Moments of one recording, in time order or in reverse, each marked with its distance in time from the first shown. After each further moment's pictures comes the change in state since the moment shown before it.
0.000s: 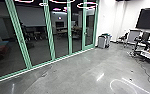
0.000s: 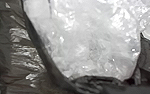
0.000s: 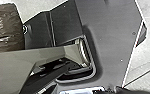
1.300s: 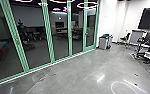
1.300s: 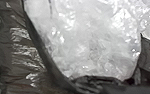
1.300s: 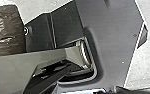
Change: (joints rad) left arm 0.001 0.000 0.000 0.000 0.000 0.000; right arm 0.001 0.003 0.000 0.000 0.003 0.000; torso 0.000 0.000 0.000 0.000
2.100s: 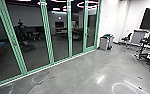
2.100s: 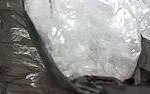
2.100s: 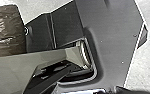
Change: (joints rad) left arm 0.000 0.002 0.000 0.000 0.000 0.000; right arm 0.000 0.000 0.000 0.000 0.000 0.000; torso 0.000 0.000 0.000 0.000
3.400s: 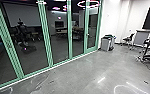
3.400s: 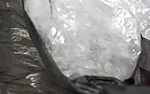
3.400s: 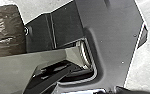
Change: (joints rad) left arm 0.000 0.000 0.000 0.000 0.000 0.000; right arm 0.000 0.000 0.000 0.000 0.000 0.000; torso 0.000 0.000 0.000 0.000
